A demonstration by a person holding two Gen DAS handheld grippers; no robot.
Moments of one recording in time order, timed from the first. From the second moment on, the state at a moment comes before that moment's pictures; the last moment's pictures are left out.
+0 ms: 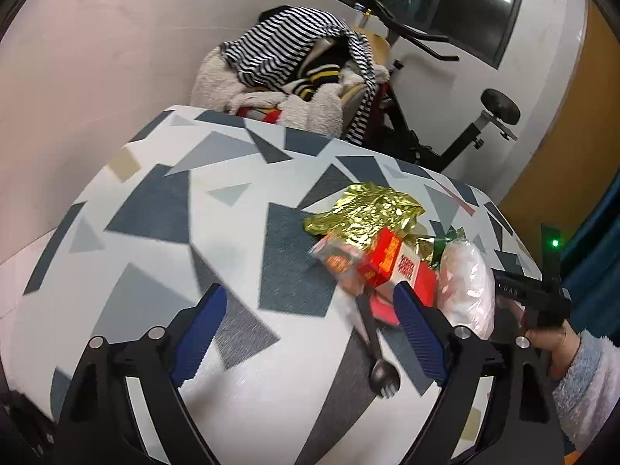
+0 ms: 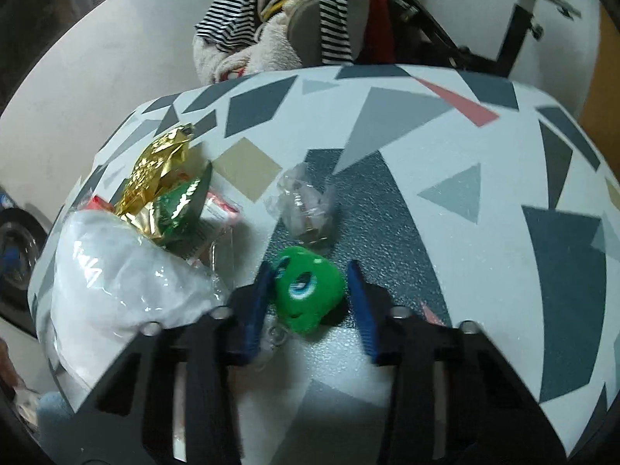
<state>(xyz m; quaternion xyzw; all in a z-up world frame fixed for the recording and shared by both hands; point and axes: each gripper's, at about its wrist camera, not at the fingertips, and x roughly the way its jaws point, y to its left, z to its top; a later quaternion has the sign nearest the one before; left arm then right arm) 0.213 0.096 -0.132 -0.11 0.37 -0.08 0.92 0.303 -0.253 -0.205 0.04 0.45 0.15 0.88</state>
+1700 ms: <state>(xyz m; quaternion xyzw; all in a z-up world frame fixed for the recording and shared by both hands) 0.379 0.012 -0.111 0.01 0.39 -0.25 0.89 0.280 -0.325 -0.198 0.21 0.37 0.11 0.90</state>
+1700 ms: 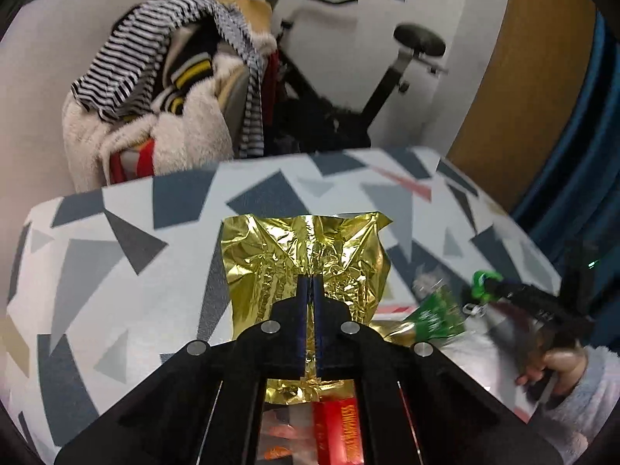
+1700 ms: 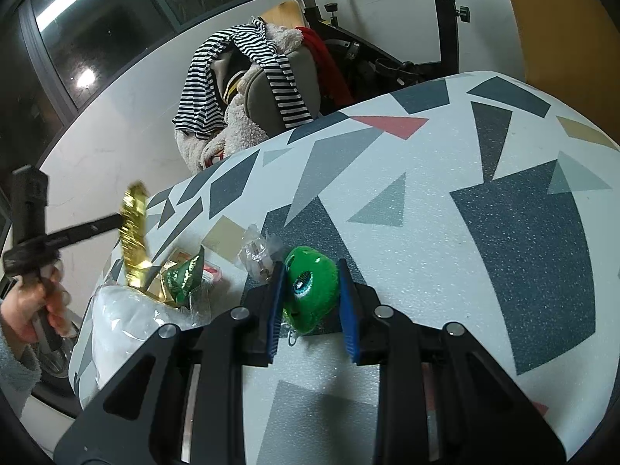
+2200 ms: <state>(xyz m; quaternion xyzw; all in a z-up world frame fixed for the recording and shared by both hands) 0.263 0.019 -0.030 0.02 0.31 -0.25 0.92 0.249 -0.316 -0.135 0.17 0.33 0.14 0.92</state>
